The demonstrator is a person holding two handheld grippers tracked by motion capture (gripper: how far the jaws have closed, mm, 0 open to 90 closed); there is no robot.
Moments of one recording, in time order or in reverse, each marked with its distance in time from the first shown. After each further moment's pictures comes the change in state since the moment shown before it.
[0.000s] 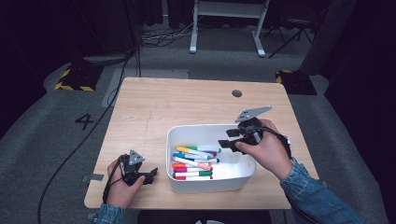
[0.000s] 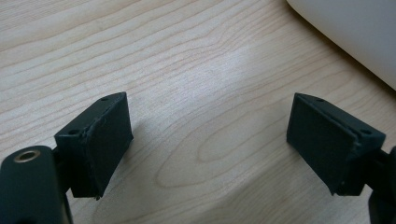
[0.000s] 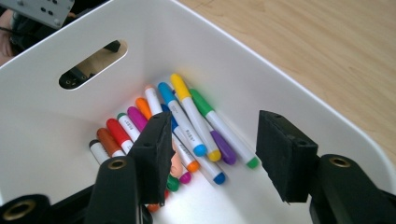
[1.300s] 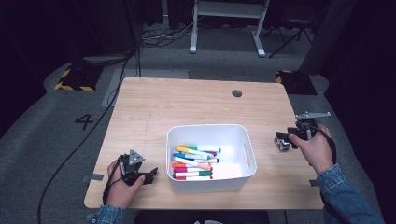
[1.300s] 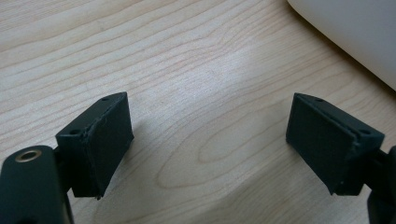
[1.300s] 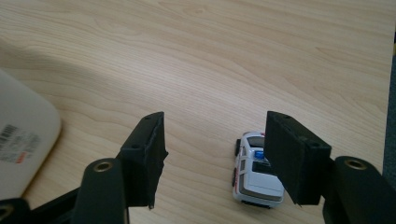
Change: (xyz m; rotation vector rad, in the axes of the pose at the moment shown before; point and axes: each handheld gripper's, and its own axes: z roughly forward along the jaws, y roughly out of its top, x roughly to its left) left arm 0.000 0.000 0.000 0.002 0.005 -0.003; right arm -0.153 -0.126 -0.045 0.008 -0.375 0.345
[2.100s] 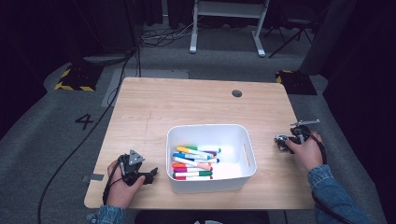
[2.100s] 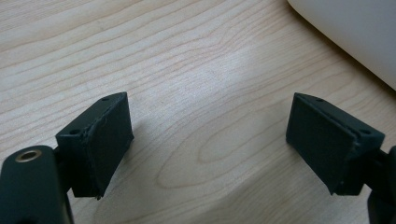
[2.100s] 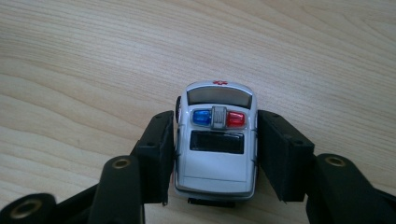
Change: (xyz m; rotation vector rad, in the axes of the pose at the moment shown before) left arm 0.000 0.000 0.000 -0.003 -0.001 0.000; right arm -0.033 -0.035 0.057 0.126 -0.070 0.059
